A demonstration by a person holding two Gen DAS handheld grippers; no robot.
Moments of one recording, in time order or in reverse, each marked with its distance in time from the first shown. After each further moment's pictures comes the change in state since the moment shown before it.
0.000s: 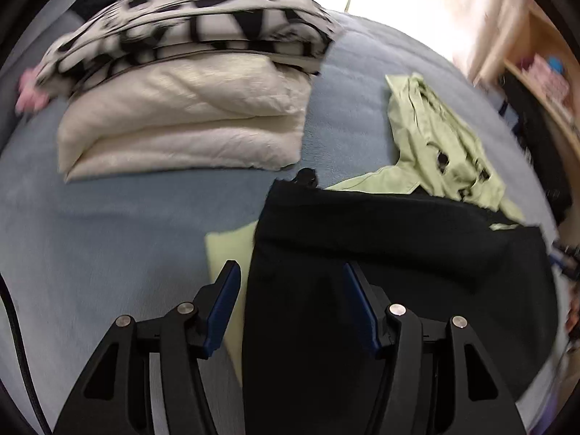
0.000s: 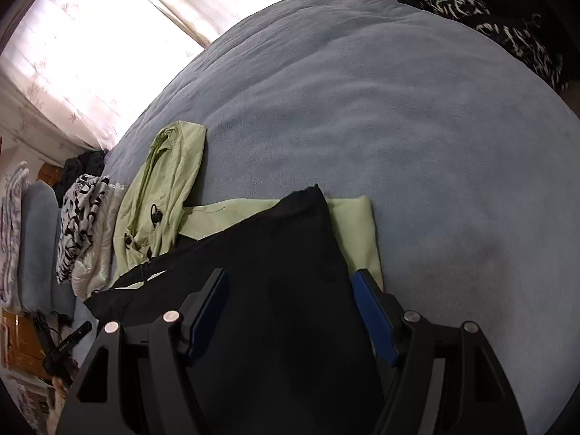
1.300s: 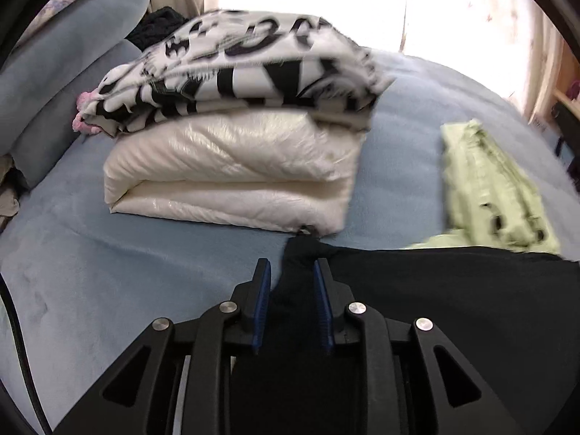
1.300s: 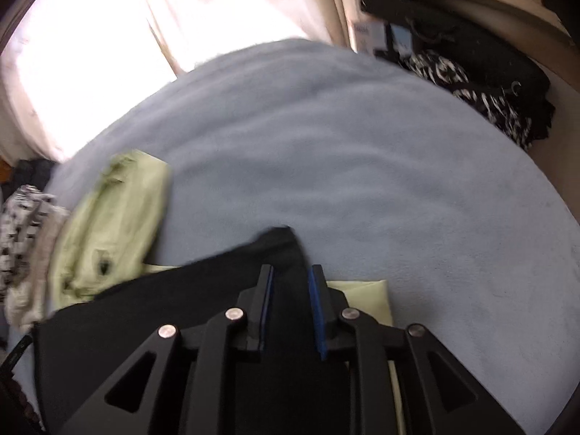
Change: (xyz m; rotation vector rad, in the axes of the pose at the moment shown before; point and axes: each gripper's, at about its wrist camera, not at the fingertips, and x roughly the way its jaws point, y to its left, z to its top) left arm -0.013 -0.018 0.012 -0.121 -0.191 0.237; right arm 0.023 0.053 0.017 -0.080 -0.233 -0.249
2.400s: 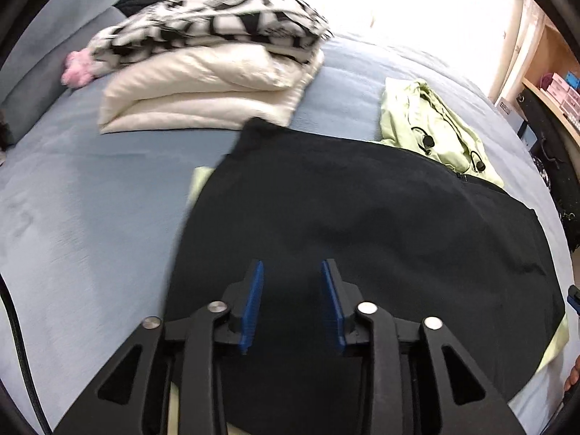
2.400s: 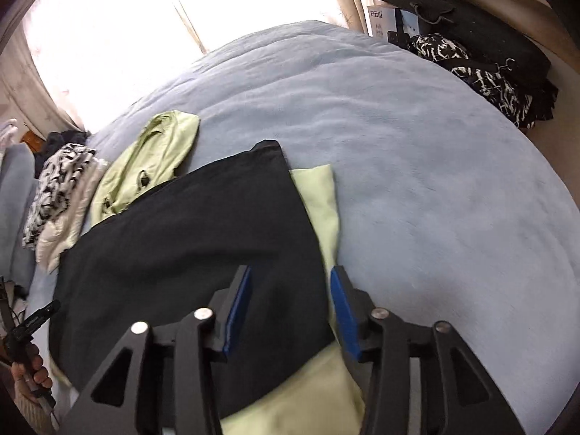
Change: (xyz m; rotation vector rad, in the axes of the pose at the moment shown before) left arm -0.047 -0.005 -0.081 -0.021 0.109 -0.120; right arm -0.082 -0.050 -0.073 -0.041 0.105 0.093
